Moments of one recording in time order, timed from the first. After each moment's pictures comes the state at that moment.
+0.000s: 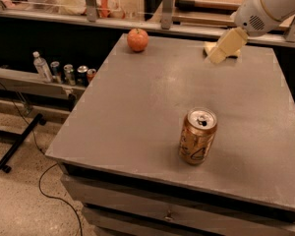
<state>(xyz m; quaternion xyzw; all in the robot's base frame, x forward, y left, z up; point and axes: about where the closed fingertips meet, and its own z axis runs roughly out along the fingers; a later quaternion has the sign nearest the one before) 0.643 -0.215 0.960 -0.47 0.81 0.04 0.34</state>
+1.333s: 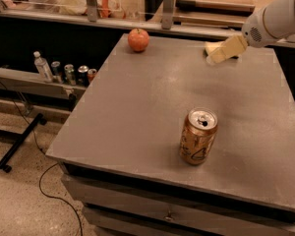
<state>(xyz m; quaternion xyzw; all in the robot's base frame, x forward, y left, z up) 0.683 -0.261 0.931 -0.33 0.86 0.02 0.39</state>
